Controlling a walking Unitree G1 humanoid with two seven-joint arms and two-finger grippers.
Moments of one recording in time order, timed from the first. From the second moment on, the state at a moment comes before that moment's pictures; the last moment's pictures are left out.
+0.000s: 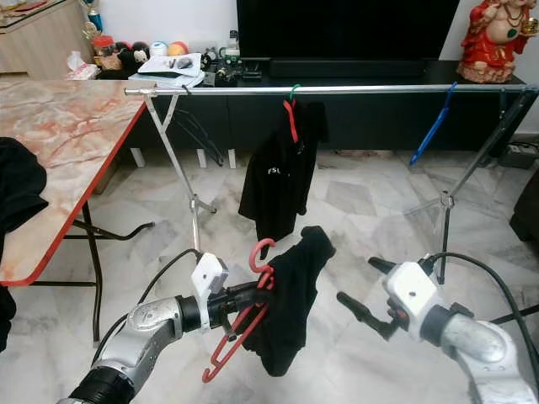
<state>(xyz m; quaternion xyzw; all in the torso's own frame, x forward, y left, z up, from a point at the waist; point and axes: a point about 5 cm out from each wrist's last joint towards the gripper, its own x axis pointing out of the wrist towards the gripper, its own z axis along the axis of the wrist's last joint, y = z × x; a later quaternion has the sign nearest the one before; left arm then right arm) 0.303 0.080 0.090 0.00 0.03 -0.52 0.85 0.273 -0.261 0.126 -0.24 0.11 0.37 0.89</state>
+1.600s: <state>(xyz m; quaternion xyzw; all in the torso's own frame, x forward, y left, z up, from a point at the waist) 0.287 0.092 0.078 0.11 0.04 -0.64 0.76 0.305 -0.214 0.112 -0.36 0.14 0.60 0.70</state>
